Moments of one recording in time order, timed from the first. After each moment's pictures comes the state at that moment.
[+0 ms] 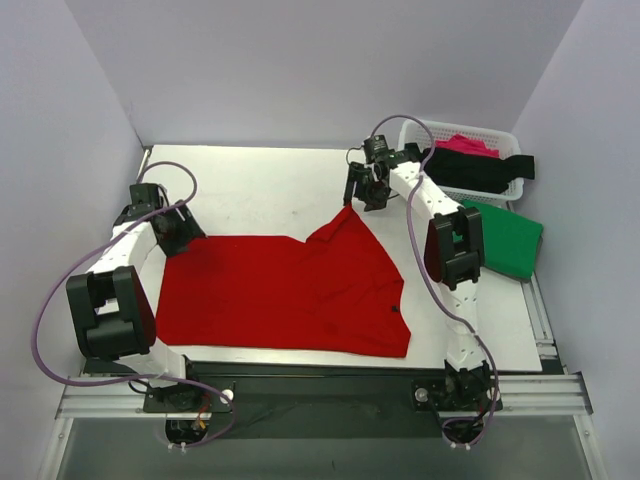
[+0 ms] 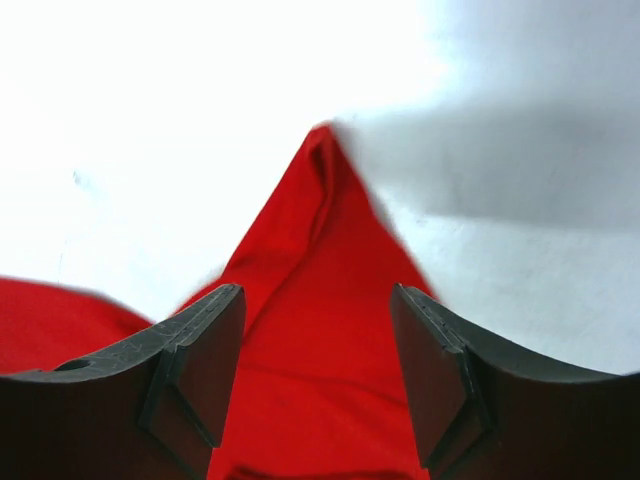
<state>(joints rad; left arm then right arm) 0.18 1.59 1.08 -0.49 0.19 -0.44 0.35 2.26 1.97 -0.78 -0.07 0.47</state>
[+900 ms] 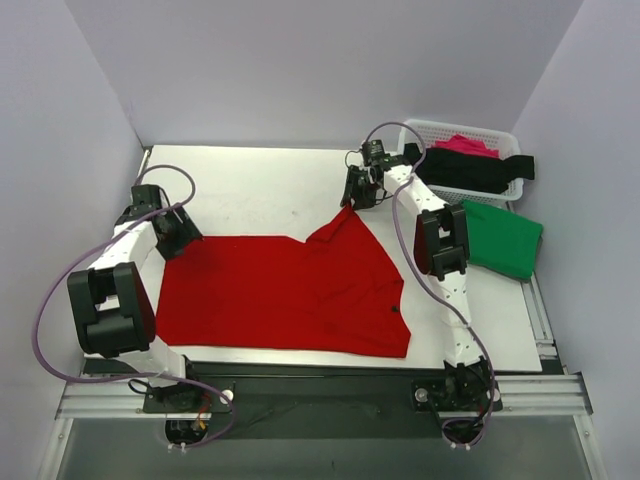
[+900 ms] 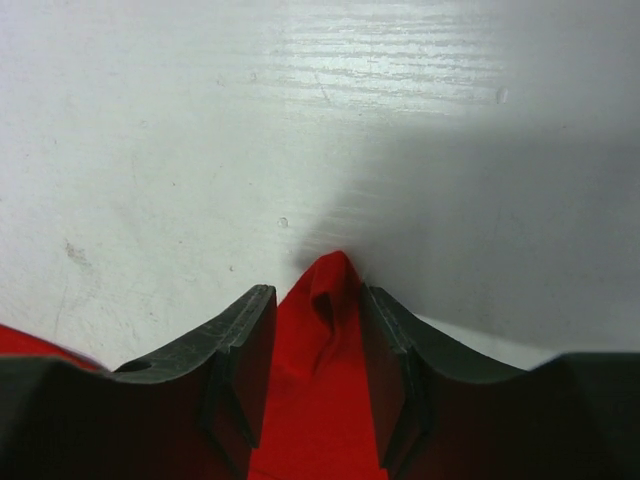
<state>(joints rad) 0.19 1.61 1.08 -0.49 0.11 -0.48 0.32 2.48 2.16 -0.71 -0.19 0.45</state>
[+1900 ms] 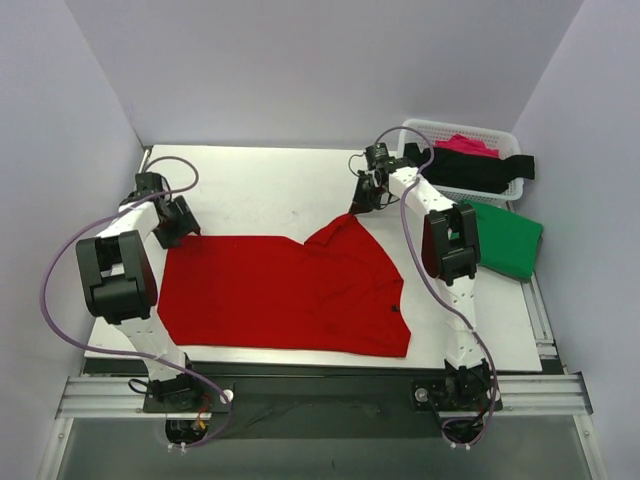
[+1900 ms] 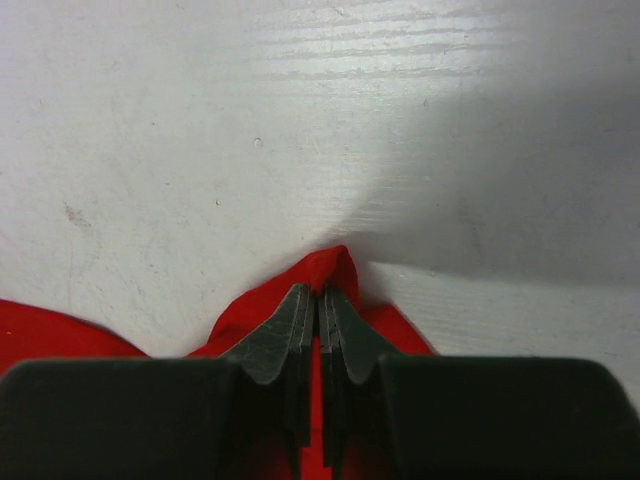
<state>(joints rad) 0.19 1.85 1.27 -0.52 0.08 -0.37 0.32 2.35 1.97 -0.69 -0.16 0.54</state>
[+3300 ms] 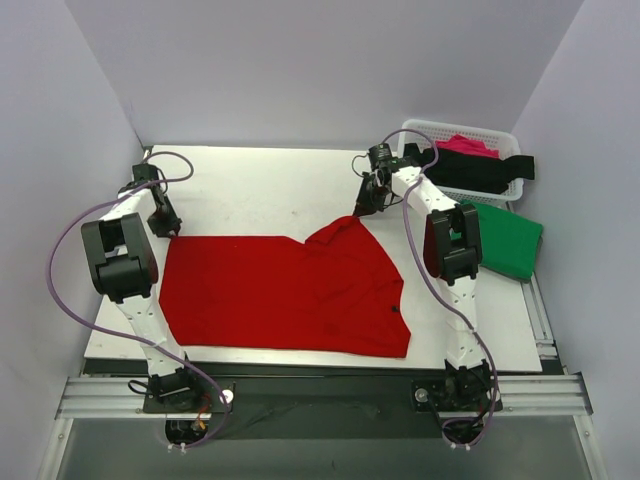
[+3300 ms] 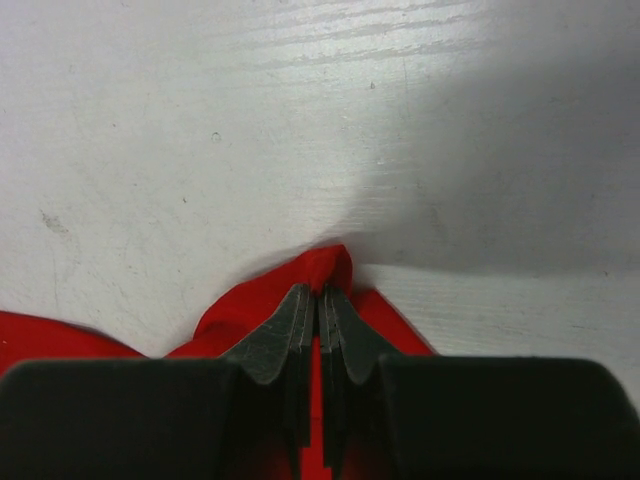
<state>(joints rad) 0.23 2.08 1.52 -0.58 -0.09 -0.27 0.30 2.35 1.97 -0.74 -0.15 0.58</state>
